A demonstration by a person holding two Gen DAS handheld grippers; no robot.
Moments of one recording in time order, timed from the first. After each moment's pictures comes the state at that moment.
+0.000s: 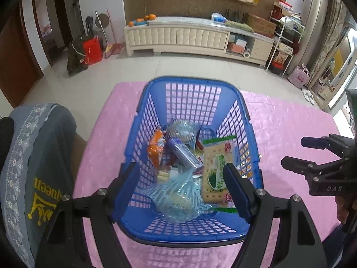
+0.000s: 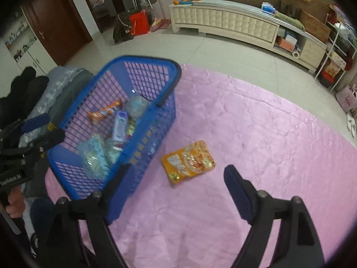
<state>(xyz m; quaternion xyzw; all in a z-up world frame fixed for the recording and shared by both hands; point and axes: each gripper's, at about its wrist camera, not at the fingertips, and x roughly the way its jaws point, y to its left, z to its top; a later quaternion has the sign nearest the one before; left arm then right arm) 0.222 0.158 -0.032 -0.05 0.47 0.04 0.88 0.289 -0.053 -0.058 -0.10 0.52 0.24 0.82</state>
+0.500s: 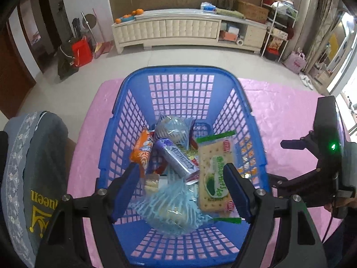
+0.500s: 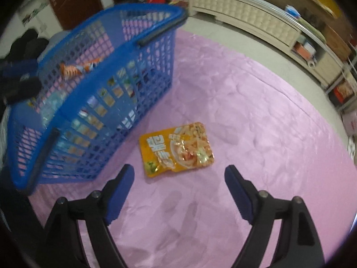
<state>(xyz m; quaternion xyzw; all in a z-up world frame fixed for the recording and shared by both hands) 0.257 0.146 -0.057 -0.01 0.49 0.02 0.87 0.308 -0.041 -0.139 -0.20 0.52 0.28 0.78</state>
